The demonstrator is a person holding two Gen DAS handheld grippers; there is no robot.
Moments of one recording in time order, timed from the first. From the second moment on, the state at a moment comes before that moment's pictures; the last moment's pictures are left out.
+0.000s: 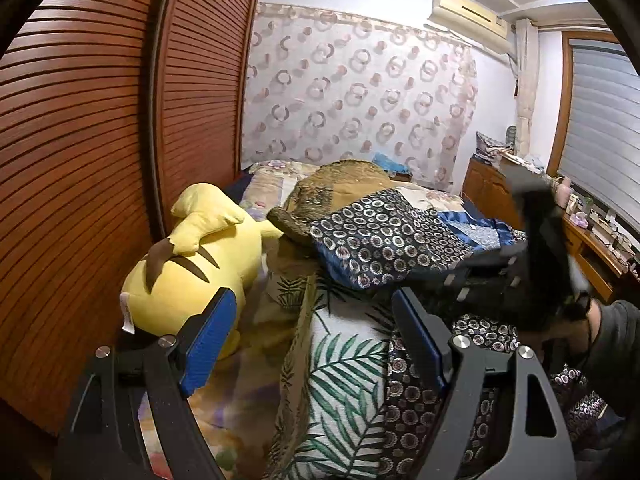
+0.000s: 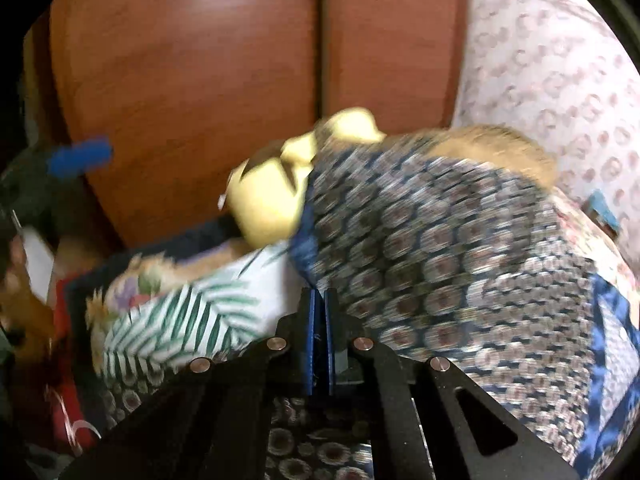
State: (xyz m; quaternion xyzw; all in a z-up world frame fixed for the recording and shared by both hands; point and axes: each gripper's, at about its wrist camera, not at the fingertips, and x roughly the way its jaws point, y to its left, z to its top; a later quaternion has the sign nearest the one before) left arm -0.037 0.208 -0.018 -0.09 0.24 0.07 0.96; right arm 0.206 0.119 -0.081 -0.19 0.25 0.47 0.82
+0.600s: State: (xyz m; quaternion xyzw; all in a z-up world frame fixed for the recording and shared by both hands) left arm 0.005 0.166 -0.015 -0.05 0.25 0.03 0.97; right arm 0.229 -0.004 -0.095 -0.11 0.26 0.36 0.89
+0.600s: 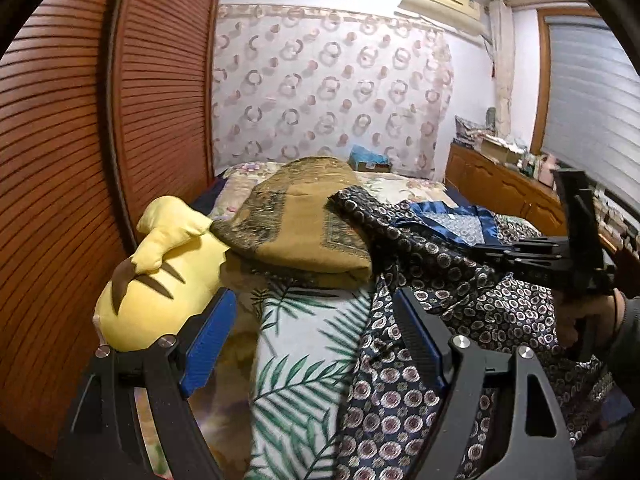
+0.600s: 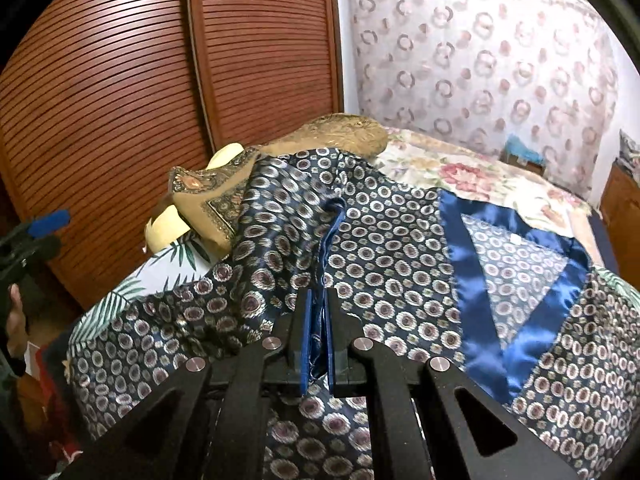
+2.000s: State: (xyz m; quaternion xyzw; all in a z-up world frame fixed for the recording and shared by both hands) left arm 0.200 0.141 -0.017 -0.03 0.34 -0.01 0.94; right arm 0.371 -0.011 -0.076 -0.15 0.34 0.40 0.84
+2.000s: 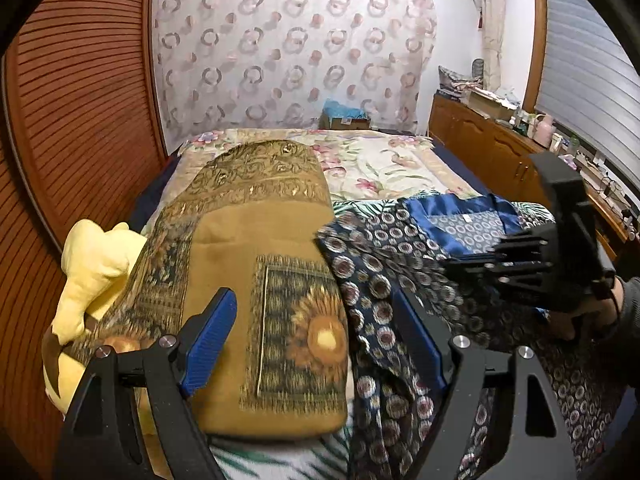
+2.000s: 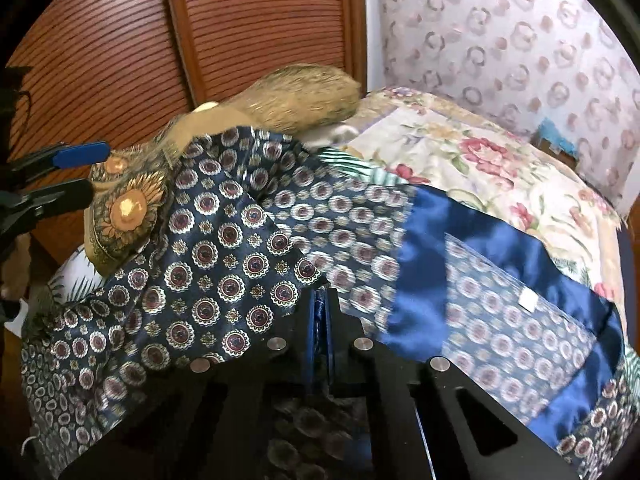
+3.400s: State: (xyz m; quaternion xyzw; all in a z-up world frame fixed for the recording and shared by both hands) left arm 0.266 0.162 -0.002 -0.04 0.35 -0.02 0.93; right arm 0.288 -0.185 -0.018 -0.07 0.29 0.34 0.89
